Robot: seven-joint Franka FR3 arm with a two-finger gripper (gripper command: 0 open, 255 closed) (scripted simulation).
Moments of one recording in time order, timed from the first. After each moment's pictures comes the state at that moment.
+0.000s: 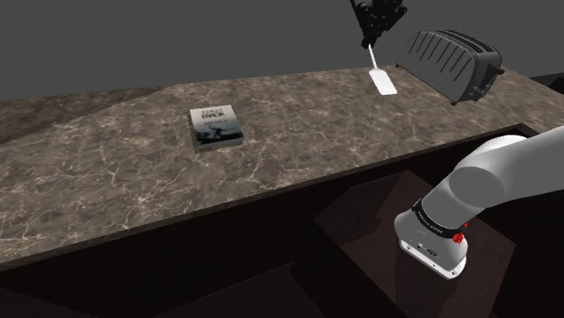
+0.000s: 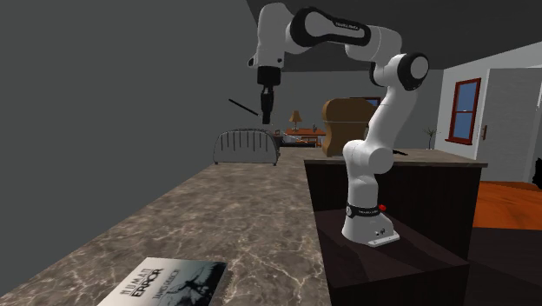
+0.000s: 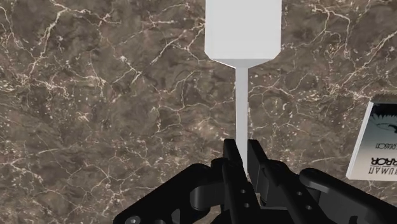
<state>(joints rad) -0.12 -0.53 0.14 -2.08 0.05 1.62 0.34</state>
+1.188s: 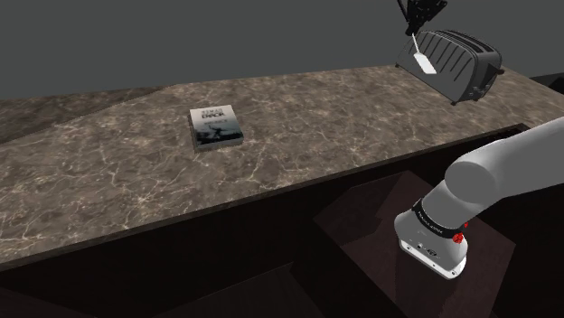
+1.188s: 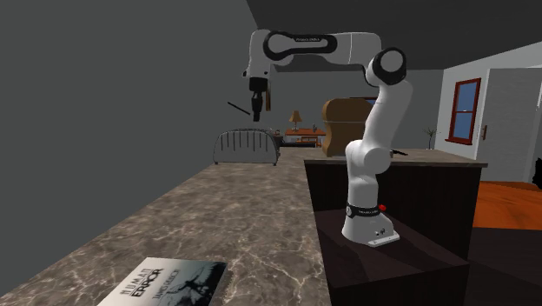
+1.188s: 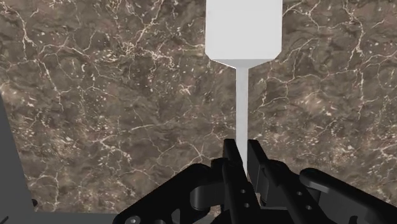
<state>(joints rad) -0.25 -0.40 -0.19 -1.97 -0.07 1.64 -0.09</state>
